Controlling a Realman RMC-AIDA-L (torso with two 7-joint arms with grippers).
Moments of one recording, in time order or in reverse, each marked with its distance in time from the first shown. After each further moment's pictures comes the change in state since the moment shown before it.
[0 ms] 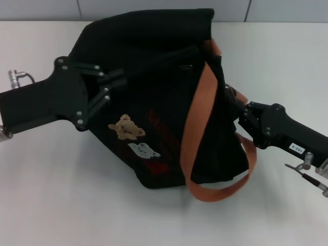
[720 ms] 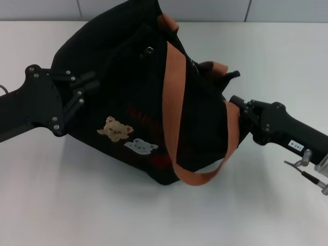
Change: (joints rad) left arm 0.060 0.003 -0.083 -0.023 0.005 0.024 0.038; right arm 0.002 0.001 0.000 0.010 0.022 0.022 0.000
